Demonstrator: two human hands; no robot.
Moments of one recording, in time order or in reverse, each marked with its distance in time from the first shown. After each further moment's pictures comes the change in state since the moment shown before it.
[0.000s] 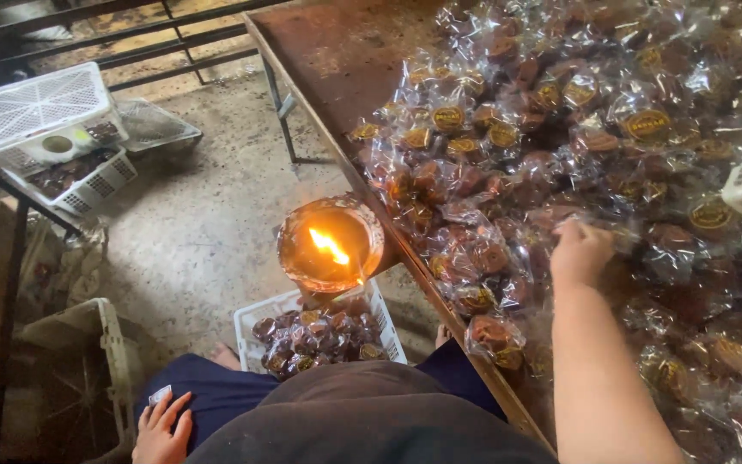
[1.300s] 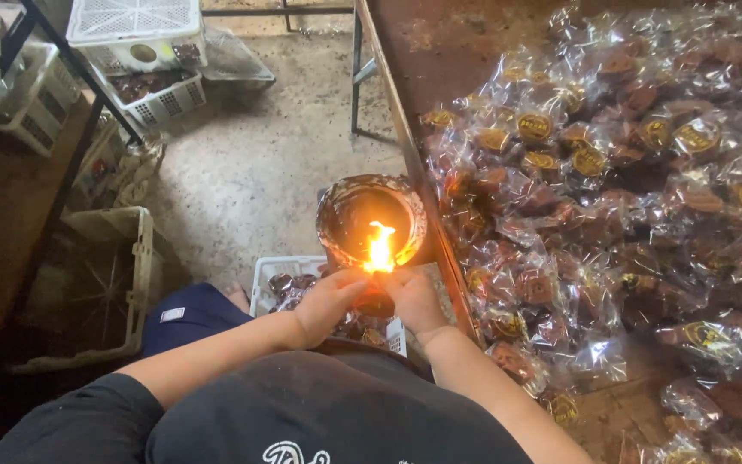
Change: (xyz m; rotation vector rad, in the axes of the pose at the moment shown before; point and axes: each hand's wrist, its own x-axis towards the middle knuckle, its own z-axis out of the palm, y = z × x) left_hand -0.103 0.381 -0.053 -1.221 -0.278 0.307; right_hand -0.193 -0.007 0.135 -0.238 -0.941 -0.290
